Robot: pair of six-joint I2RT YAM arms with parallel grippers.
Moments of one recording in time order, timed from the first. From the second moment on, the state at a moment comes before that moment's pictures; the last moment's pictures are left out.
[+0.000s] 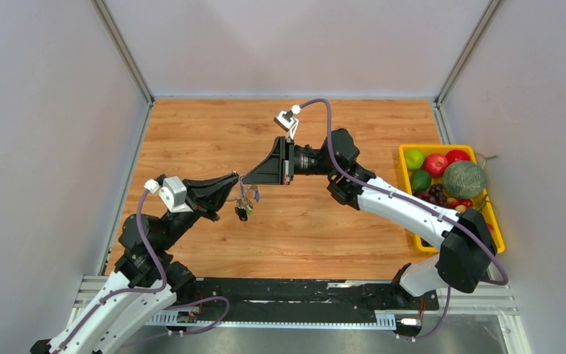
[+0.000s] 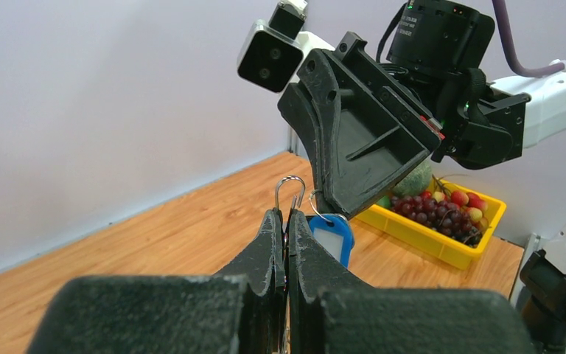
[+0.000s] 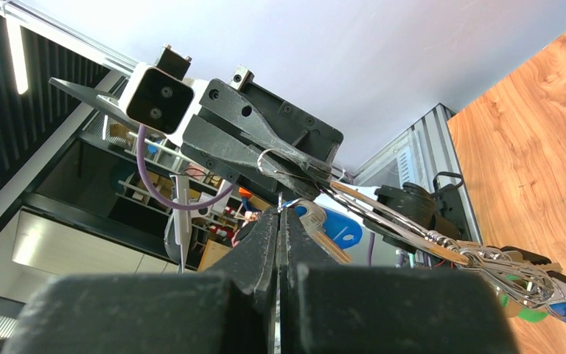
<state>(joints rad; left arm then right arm) -0.66 0.37 0.56 0.20 0.17 -0.11 0.83 1.44 1.13 0.57 -0.79 1.21</state>
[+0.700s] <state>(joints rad) -0.66 0.36 0.53 0.22 0.17 -0.10 0.83 1.47 1.13 0.59 -0.77 1.24</state>
